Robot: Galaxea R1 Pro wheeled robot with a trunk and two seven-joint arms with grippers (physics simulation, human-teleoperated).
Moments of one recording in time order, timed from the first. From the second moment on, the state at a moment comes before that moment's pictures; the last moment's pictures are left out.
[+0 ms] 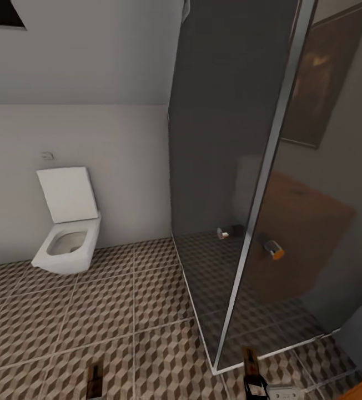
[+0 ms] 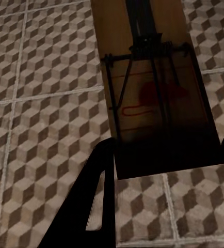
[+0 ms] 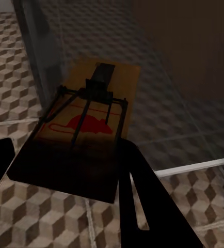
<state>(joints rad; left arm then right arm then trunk) -0.35 0.01 -0.88 0.07 0.93 -0.70 0.12 -0.21 -0.03 0.07 -0.30 0.03 -0.73 -0.10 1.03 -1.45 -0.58</state>
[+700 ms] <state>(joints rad) -0.35 0.01 -0.88 0.07 0.93 -0.70 0.12 -0.21 -0.03 0.07 -0.30 0.03 -0.73 -0.10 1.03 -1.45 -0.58</state>
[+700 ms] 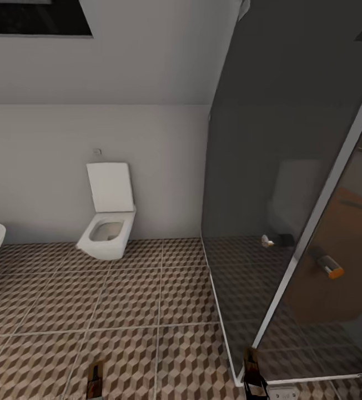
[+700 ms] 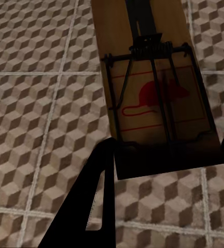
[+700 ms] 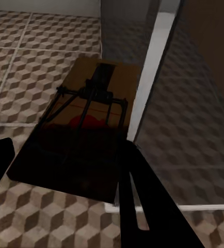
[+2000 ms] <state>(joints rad) -0.35 0.01 -0.88 0.07 0.93 -0.70 0.12 -0.21 -0.03 0.07 -0.30 0.03 -0.73 -0.10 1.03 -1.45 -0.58</state>
